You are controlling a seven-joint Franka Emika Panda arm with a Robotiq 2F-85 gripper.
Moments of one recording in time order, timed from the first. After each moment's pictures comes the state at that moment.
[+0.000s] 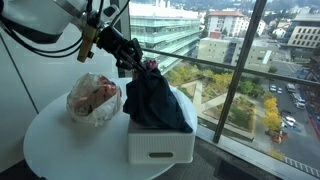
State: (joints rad) arm 0.07 -0.22 0.06 -2.31 -0.96 1.91 0.70
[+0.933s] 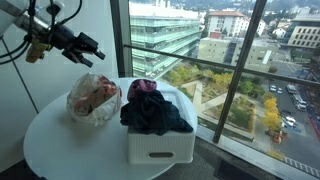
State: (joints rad) arm 0.21 -0.39 0.20 -2.46 -0.91 2.24 0.93
